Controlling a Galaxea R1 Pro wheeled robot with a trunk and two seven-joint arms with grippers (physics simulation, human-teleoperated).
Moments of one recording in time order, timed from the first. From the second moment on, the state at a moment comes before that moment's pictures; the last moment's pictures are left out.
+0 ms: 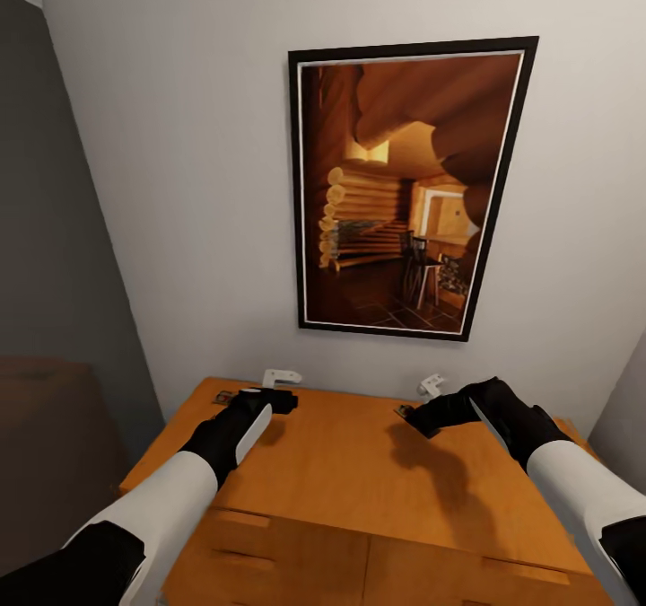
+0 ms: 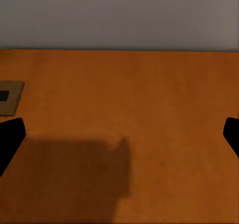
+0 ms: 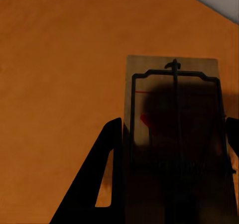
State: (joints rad) left arm -0.87 -0.12 -0.33 -0.55 0.26 0.45 0.19; right arm -0.90 -0.24 0.33 -0.57 0.06 0.54 0.86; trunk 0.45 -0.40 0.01
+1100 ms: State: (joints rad) left arm -0.87 -0.12 -0.33 -0.55 0.26 0.45 0.19; right arm -0.90 -0.24 0.33 -0.57 0.06 0.54 0.86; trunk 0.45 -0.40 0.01
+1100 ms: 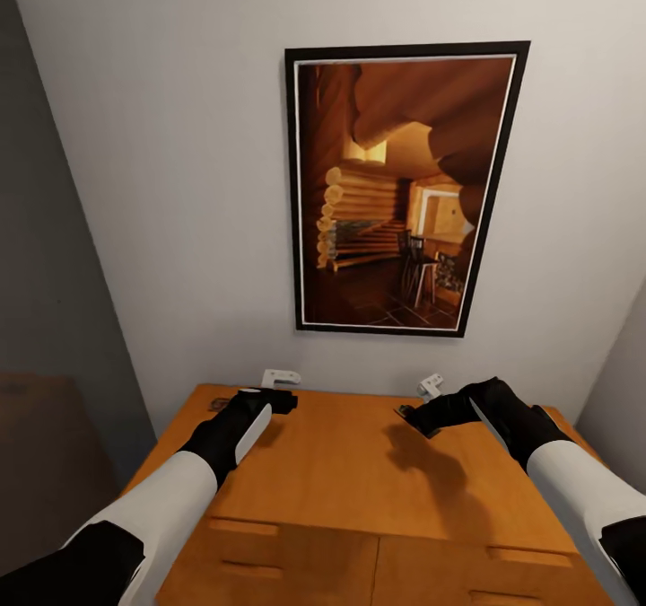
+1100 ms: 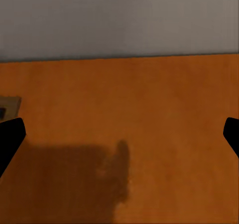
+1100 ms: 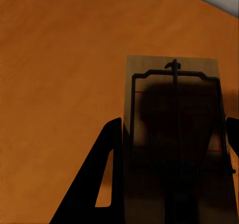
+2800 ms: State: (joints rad) left arm -0.87 -0.12 -0.33 -0.55 0.26 0.45 0.19; right arm -0.90 -0.24 0.33 -0.57 0.06 0.54 0.86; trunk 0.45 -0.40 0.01
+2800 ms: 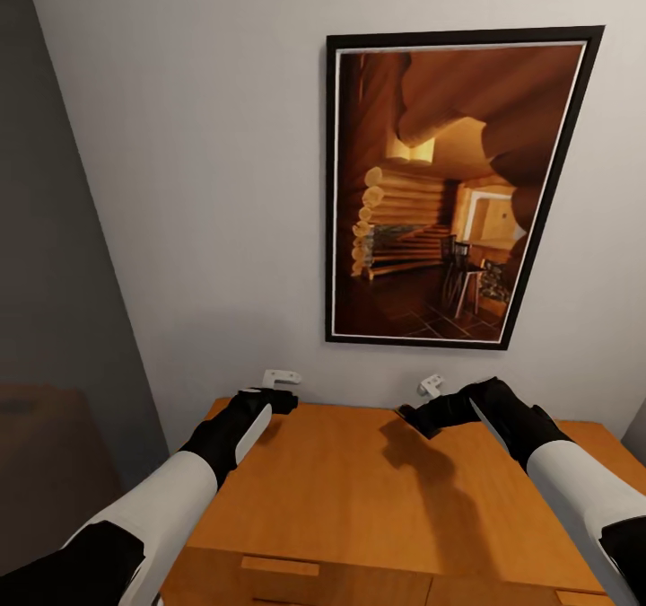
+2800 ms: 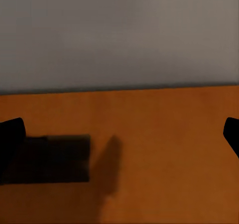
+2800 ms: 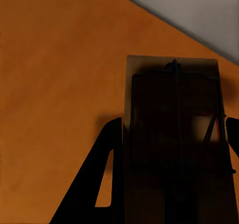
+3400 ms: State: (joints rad) left arm -0.87 -0.12 -0.33 -0.55 0.26 0.45 0.19; right arm -0.90 -0.24 0.33 -0.57 0.06 0.54 0.85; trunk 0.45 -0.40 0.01
